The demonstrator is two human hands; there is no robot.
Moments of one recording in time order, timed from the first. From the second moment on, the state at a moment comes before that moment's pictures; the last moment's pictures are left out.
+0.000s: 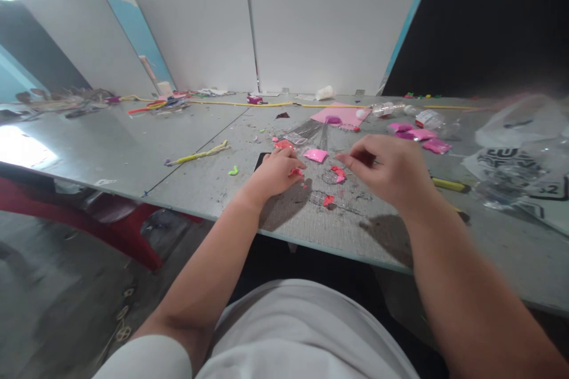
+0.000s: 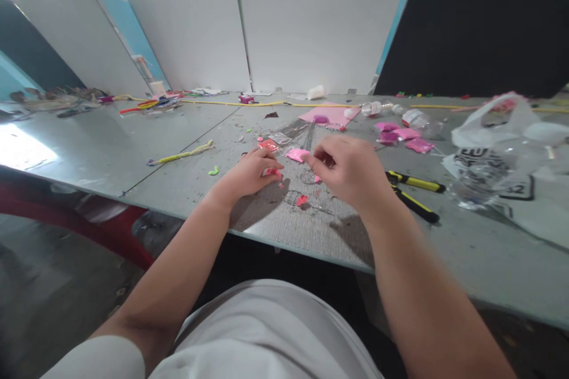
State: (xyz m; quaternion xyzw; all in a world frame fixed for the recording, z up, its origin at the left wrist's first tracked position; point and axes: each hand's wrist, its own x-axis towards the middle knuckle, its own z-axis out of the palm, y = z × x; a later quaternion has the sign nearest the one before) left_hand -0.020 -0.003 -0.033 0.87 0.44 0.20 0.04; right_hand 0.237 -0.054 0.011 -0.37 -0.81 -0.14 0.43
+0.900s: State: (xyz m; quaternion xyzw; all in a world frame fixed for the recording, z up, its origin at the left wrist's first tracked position) left_hand 0.004 -0.025 -0.017 0.65 0.25 0.48 0.53; right_hand 0.217 -0.052 0.003 -0.35 -0.82 0.02 0.46
